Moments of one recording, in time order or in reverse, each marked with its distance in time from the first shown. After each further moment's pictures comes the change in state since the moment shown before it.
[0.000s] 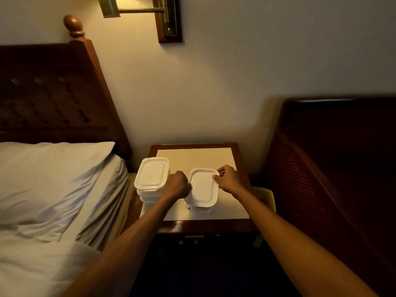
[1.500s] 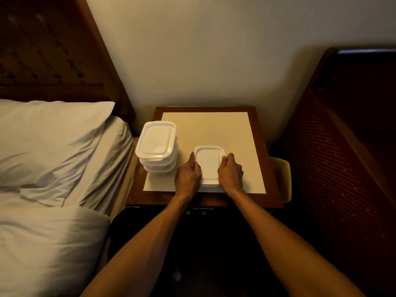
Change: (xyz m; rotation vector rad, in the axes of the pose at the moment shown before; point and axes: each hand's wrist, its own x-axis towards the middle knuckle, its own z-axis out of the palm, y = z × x) left_hand 0.003 -0.052 0.107 -0.380 0.231 0.020; right_hand -0.010 0.048 0.094 -0.130 0.153 0.057
